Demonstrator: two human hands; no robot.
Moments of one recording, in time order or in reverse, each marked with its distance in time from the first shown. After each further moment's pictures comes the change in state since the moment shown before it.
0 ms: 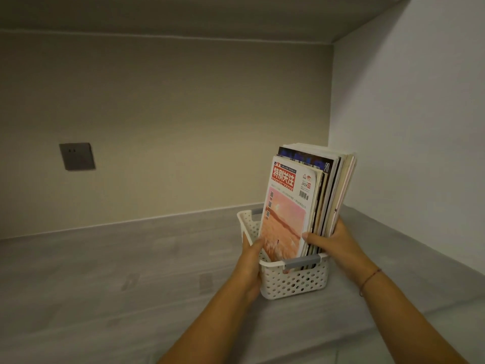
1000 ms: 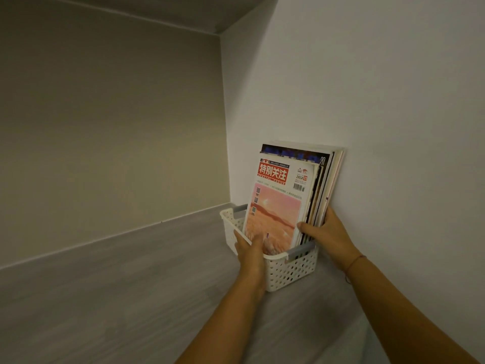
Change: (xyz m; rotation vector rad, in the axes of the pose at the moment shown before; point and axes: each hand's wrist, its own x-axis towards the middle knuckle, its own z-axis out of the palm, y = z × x) left_hand 0.163 -0.127 0.224 0.074 -0.024 -0.026; right_hand 0.065 0.048 -0.237 -0.225 0.414 0.005
